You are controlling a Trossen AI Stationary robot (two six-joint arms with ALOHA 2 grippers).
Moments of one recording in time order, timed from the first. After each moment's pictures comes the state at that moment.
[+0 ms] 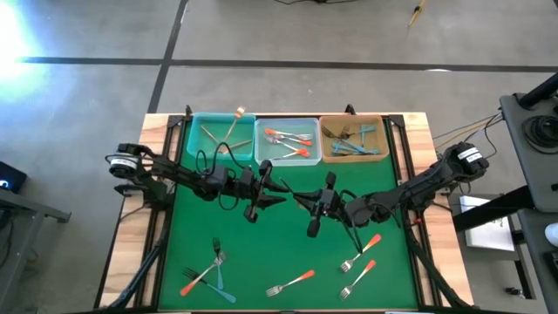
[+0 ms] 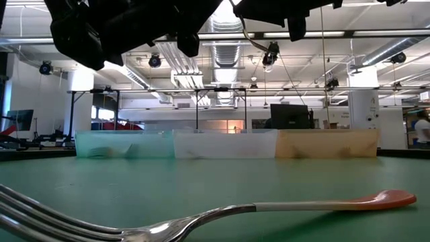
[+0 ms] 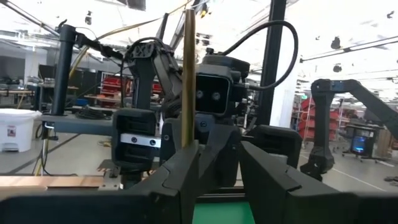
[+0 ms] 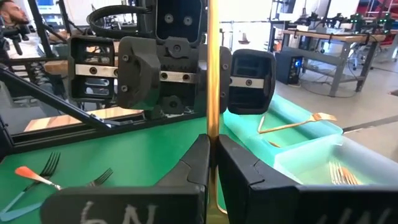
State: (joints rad) left arm -0.03 1.67 0.63 1.37 0.20 -0.19; right arm 0.38 1.49 0.78 0.64 0.73 0.09
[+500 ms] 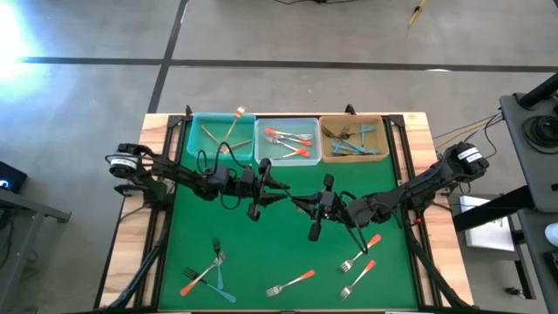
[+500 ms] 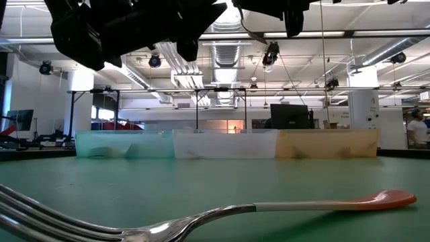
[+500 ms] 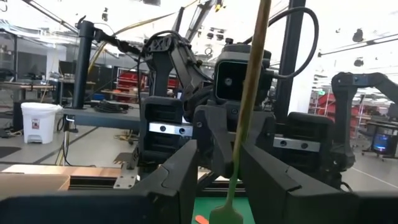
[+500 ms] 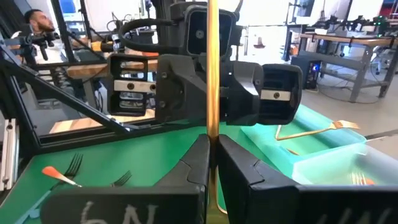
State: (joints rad) left arm -0.03 1.67 0.63 1.33 0.14 -0.17; right arm 0.39 1.49 0.78 0.67 0.67 0.08
